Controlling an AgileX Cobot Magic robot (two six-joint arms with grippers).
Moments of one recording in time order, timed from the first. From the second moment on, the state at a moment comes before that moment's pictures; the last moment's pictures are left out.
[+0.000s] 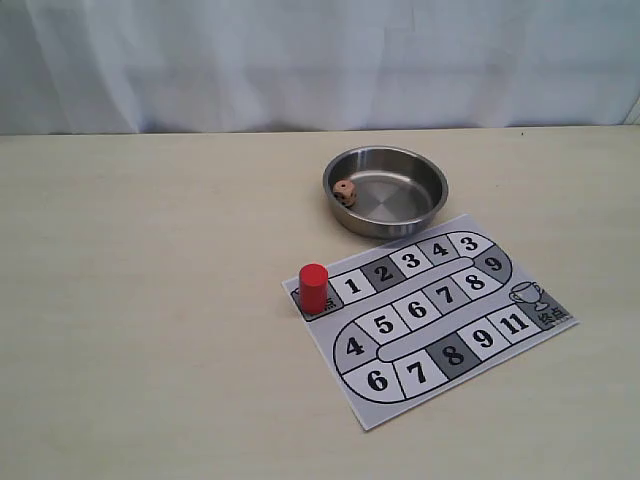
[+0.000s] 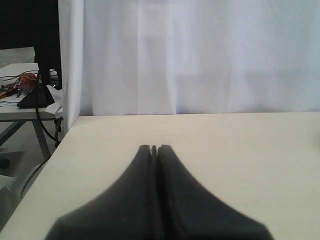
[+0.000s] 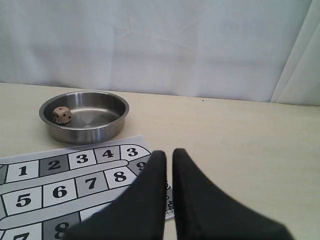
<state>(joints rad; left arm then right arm) 0.02 0.00 0.01 0.09 0.15 -0.05 0.02 0.00 0.00 -0.01 0.21 -0.09</state>
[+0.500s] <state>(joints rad) 0.02 0.00 0.01 0.09 0.15 -0.05 0.02 0.00 0.00 -0.01 0.05 -0.09</state>
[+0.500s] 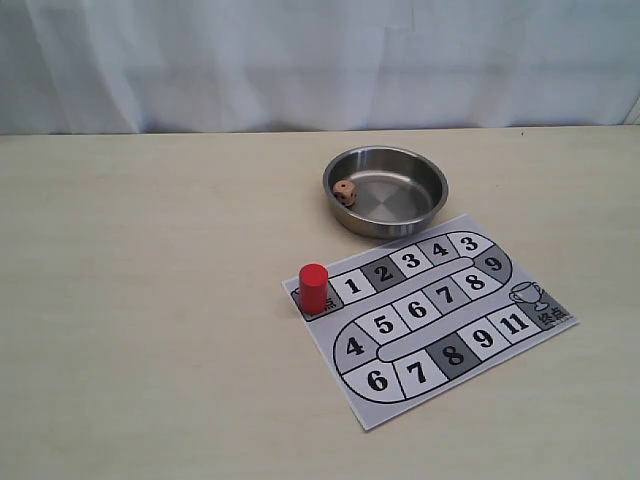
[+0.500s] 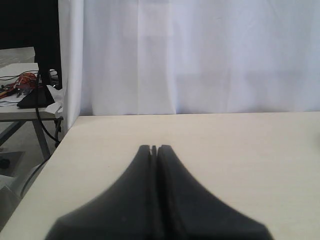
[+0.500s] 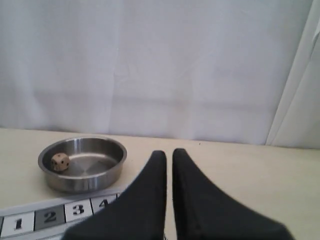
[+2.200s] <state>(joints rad) 0.02 0.00 0.01 0.09 0.15 -0.05 0.02 1.41 -1.06 0.19 0.58 -0.25</state>
